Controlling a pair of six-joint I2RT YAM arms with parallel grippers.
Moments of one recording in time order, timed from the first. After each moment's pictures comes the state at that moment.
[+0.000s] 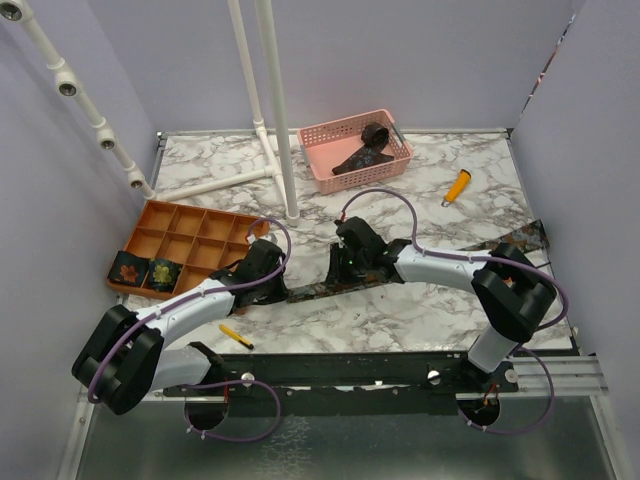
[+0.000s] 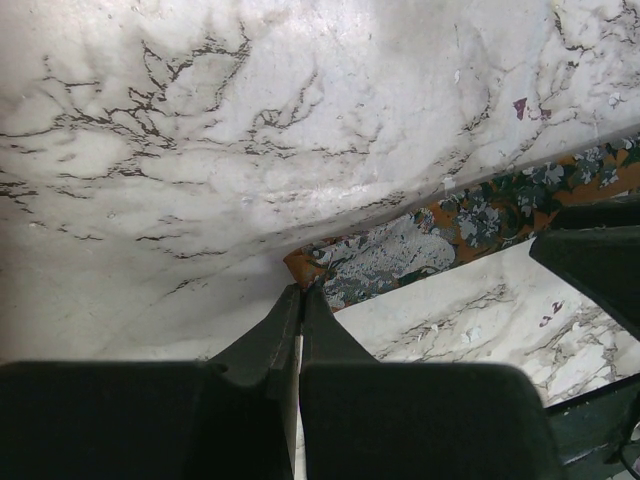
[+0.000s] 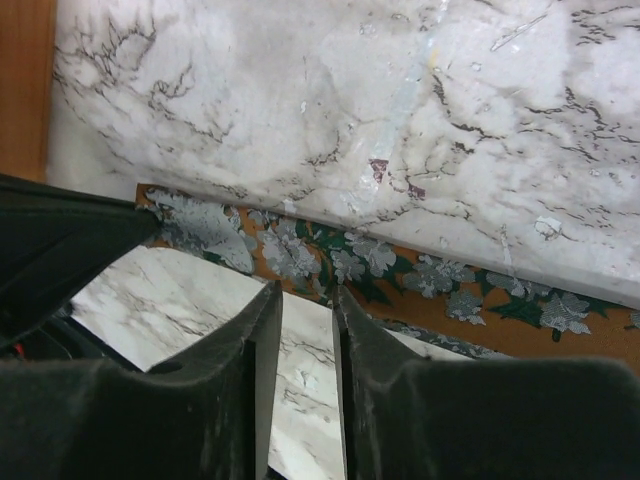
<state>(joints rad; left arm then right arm) -0.62 1.20 0.50 -0.25 0.01 -0.77 0.85 1.68 0.95 -0.16 -0.11 0.66</state>
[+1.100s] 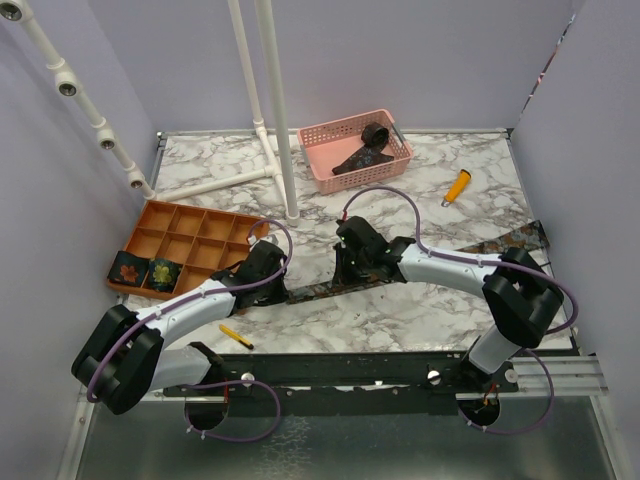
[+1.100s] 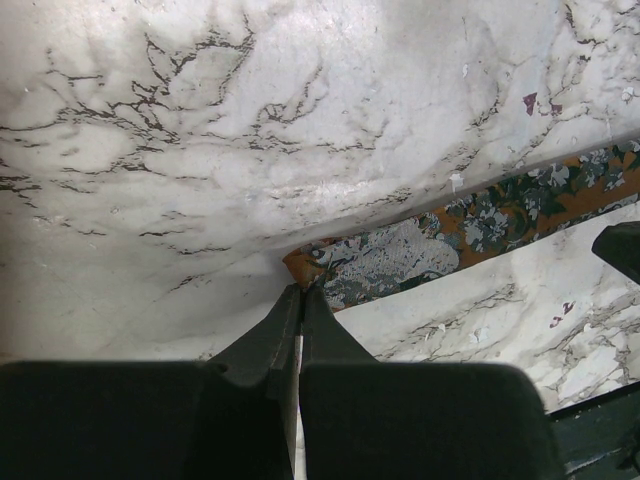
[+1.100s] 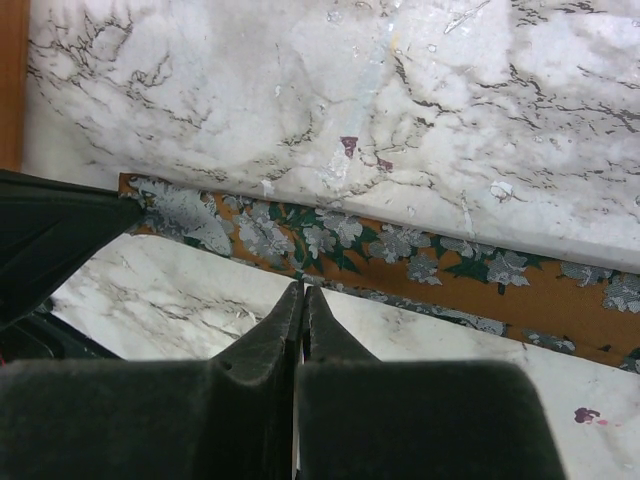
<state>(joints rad) -0.63 1.20 0.50 -0.26 -0.01 -0.77 0.86 1.63 0.98 -0.28 -0.04 0.63</state>
